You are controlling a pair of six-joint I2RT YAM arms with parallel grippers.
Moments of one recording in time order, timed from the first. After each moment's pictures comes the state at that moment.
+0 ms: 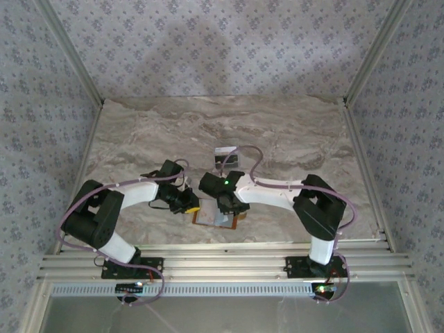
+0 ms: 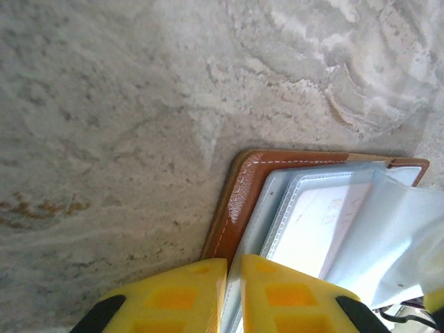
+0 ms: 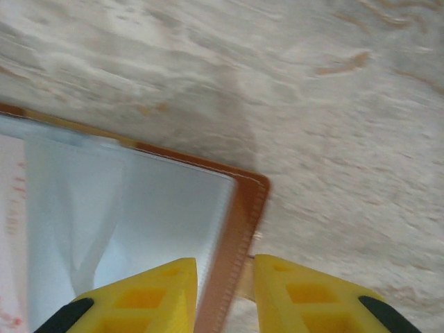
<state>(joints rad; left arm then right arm) -0.47 1.55 0.66 -0.36 0.57 -0.71 1.05 1.79 1.23 -0.94 0.24 0.88</state>
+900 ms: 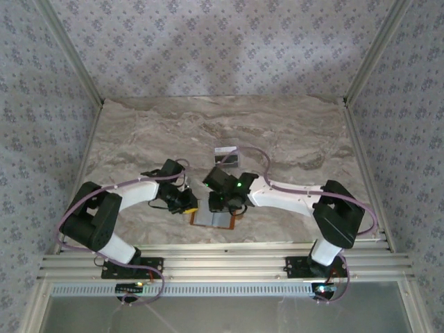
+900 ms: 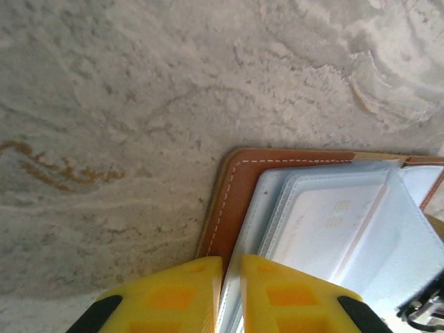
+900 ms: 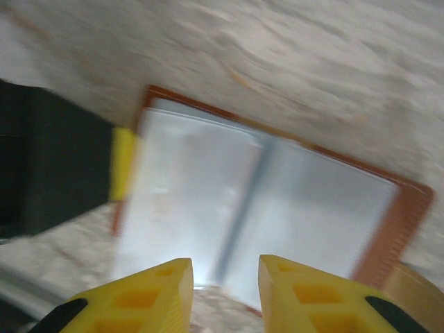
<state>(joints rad) -0.50 1.53 0.70 -0.47 0.48 -0.68 1.02 1.65 1.10 -0.62 0.00 0.87</state>
